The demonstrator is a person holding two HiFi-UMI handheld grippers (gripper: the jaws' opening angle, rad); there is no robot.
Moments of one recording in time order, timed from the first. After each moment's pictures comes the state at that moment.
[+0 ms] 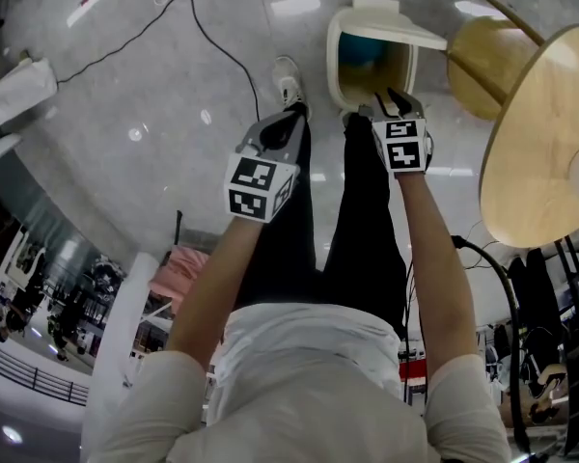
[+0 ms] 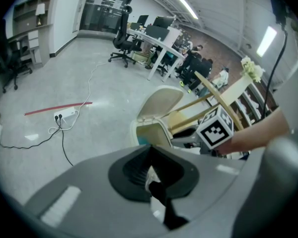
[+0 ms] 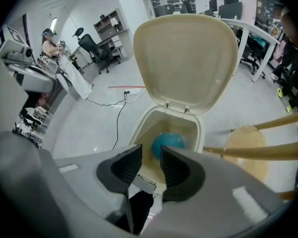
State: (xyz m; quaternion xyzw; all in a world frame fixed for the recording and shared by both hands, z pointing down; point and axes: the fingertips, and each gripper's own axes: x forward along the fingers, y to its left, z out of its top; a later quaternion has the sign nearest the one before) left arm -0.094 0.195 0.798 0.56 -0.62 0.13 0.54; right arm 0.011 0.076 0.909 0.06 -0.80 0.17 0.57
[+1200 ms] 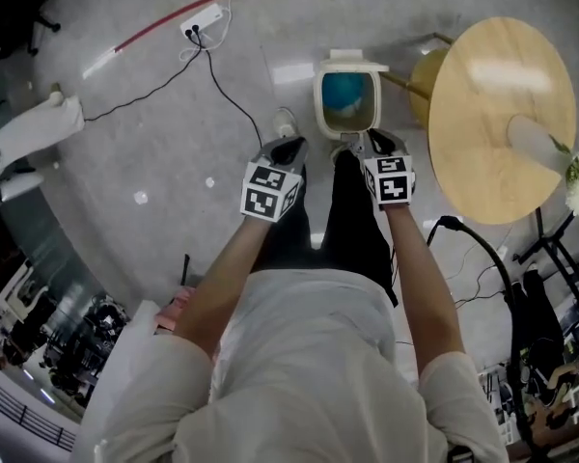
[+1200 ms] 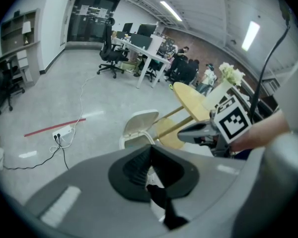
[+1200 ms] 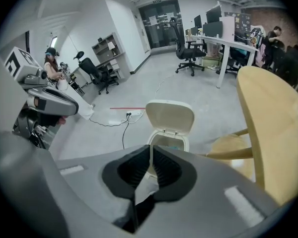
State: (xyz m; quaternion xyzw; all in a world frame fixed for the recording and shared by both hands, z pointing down) left arm -0.066 0.171 0.668 0.61 -0.61 0.14 0.49; right arm 0.032 0.066 0.728 0.11 -0.84 0.19 0.49
